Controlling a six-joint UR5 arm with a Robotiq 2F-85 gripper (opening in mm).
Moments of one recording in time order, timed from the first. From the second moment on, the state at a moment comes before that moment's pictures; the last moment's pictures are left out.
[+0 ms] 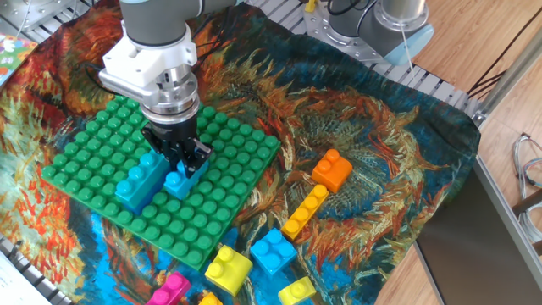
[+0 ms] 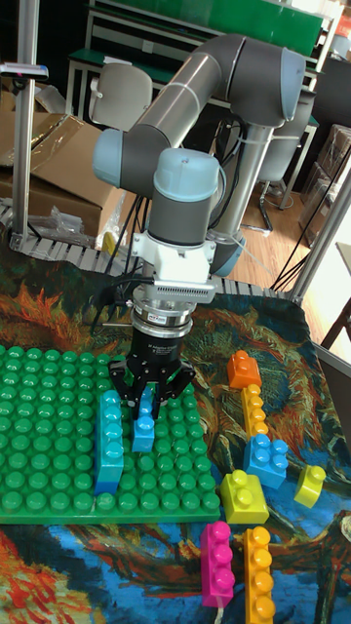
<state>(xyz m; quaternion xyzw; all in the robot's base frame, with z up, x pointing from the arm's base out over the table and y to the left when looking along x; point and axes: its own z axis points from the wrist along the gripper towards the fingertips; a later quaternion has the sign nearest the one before) 0.597 -0.009 0.073 -0.09 0.99 0.02 0.08</state>
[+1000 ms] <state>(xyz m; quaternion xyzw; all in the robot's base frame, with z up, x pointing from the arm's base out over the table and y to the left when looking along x) 0.600 -0.002 0.076 -0.09 0.99 0.03 0.07</state>
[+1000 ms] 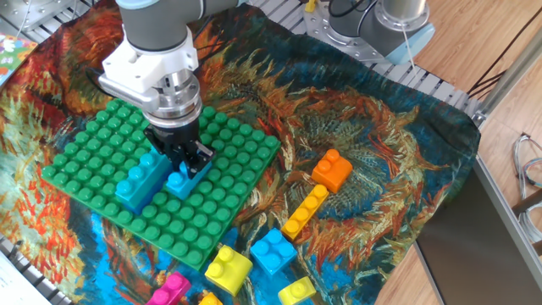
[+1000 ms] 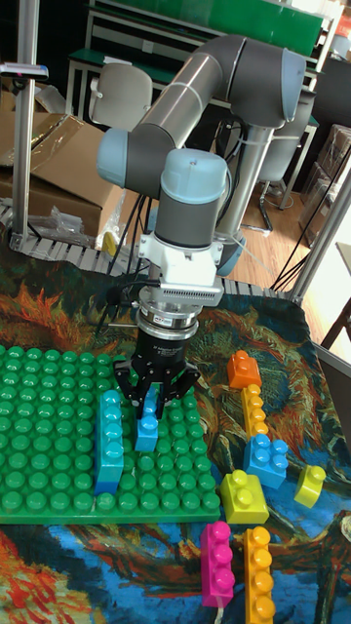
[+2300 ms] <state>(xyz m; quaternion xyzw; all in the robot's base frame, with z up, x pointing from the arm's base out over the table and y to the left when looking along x) 0.596 -0.004 0.070 -0.09 0.99 0.03 0.08</state>
